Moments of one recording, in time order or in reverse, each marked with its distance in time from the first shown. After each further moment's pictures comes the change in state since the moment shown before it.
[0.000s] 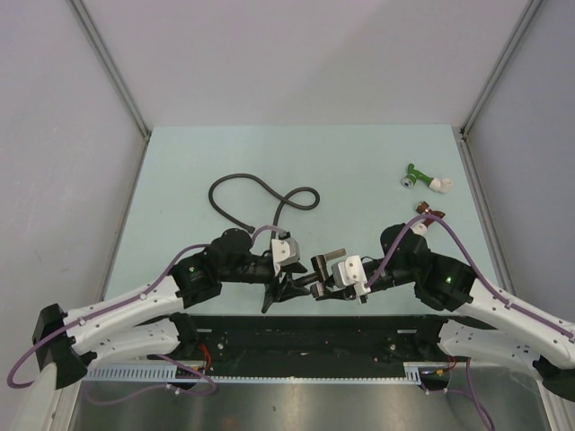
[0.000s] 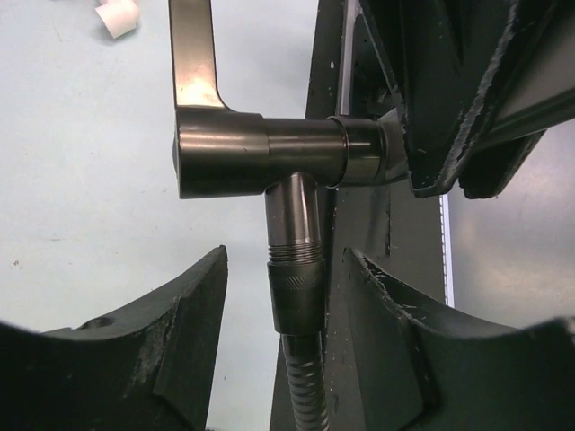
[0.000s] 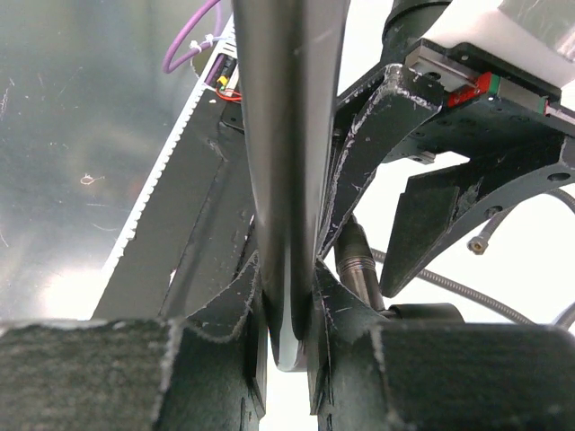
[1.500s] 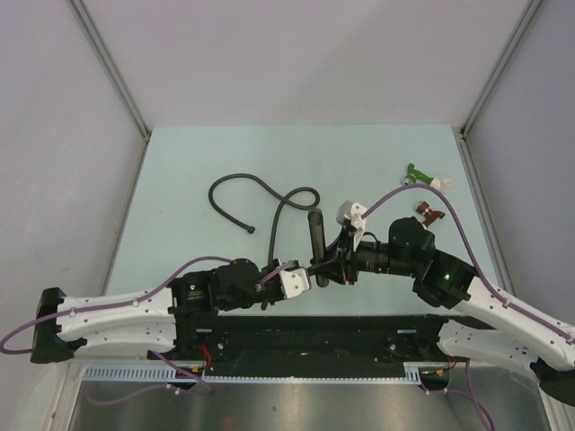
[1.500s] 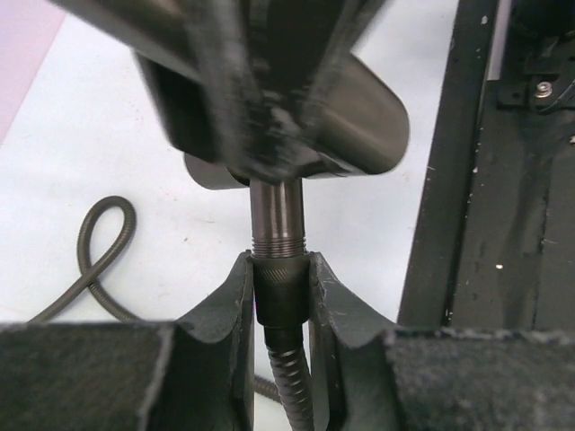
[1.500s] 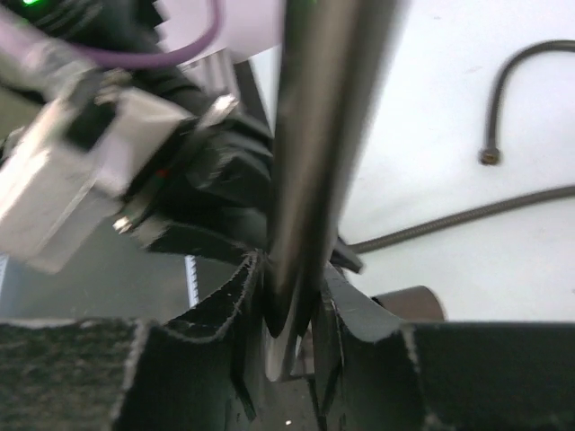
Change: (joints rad) left arm -0.327 -0.041 0.006 -0.040 -0.596 0.262; right arm -0.037 0.014 0.002 0.196 0.295 0.699
